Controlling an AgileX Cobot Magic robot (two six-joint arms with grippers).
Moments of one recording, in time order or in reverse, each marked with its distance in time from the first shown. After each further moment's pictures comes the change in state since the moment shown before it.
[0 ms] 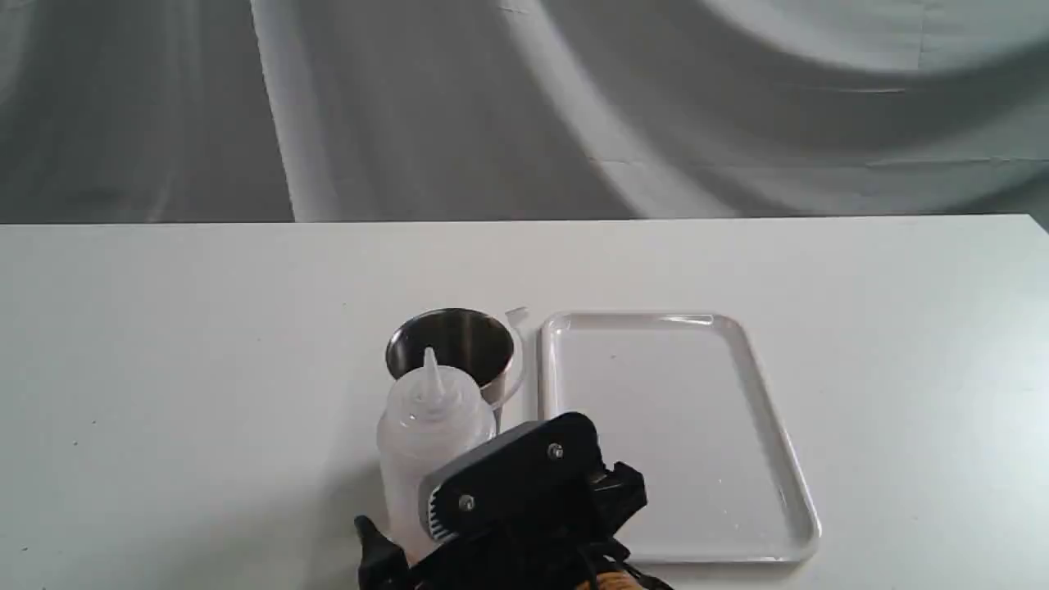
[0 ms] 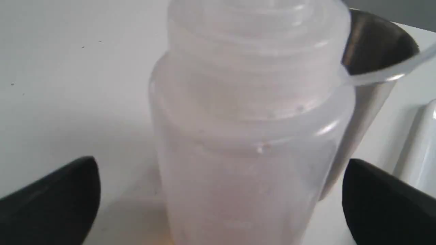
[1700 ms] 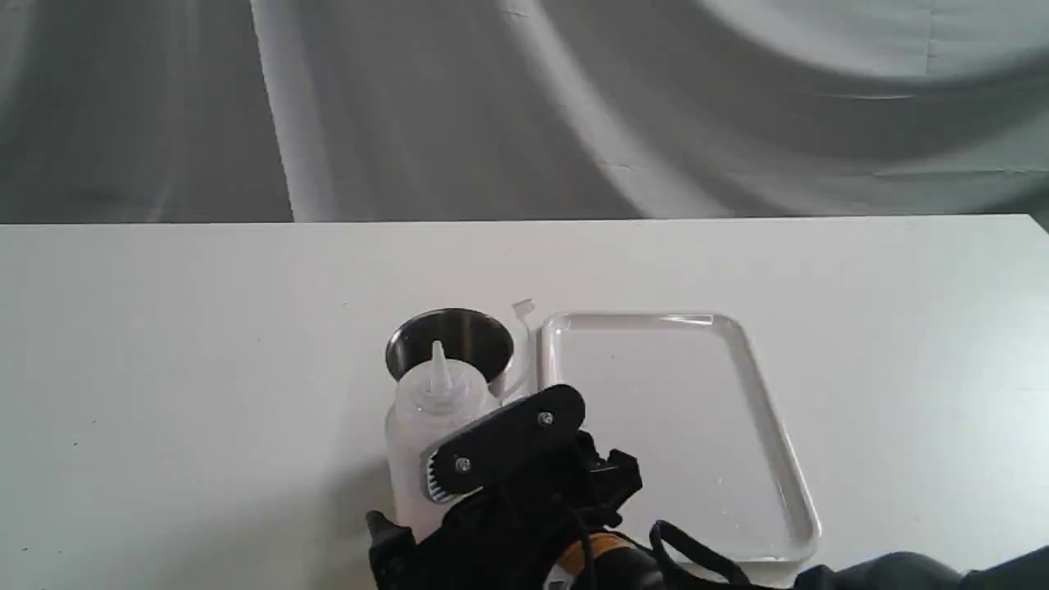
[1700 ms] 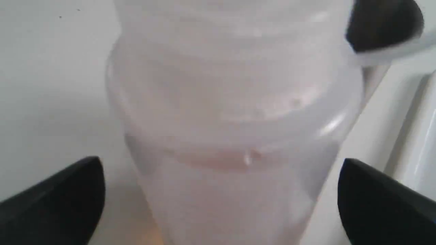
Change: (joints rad) left arm 0.000 0.000 0.000 0.000 0.000 0.000; right arm -0.069 0.000 -0.053 -0.042 0.165 -0.012
